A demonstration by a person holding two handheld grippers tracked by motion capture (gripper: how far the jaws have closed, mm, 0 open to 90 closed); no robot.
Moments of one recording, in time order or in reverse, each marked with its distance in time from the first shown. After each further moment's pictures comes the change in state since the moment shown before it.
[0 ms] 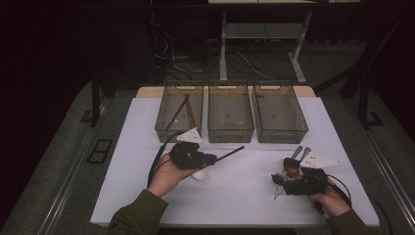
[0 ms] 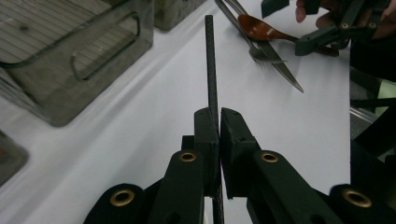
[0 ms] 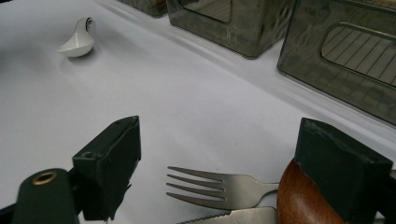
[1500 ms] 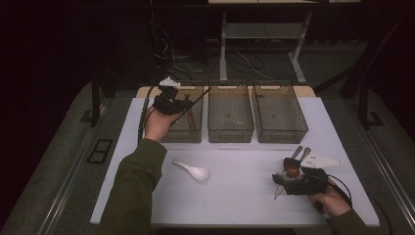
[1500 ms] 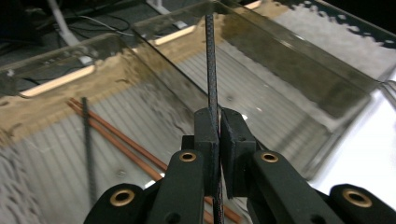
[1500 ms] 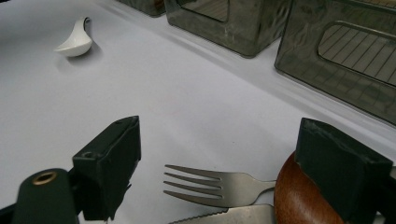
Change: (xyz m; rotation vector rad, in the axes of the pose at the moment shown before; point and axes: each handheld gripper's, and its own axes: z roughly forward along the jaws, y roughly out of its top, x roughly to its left) left arm 0.133 0.062 -0.033 -0.085 0.368 -0.153; right arm -0.001 -0.001 -0.001 0.002 -0.007 0.002
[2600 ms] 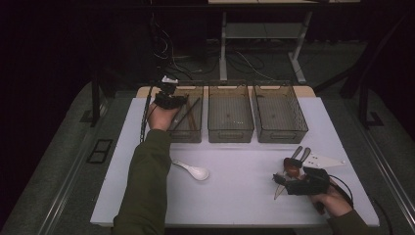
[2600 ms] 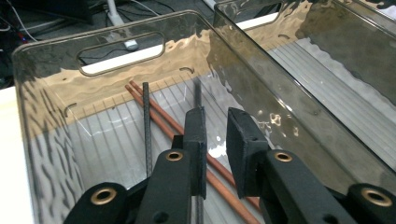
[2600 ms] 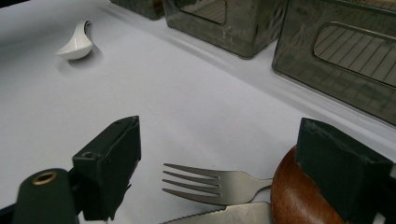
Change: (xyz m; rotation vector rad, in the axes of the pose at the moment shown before) left arm 0.044 -0.011 0.044 0.012 0.147 -0.117; right arm -0.002 -0.001 -0.003 -0.010 0.001 0.009
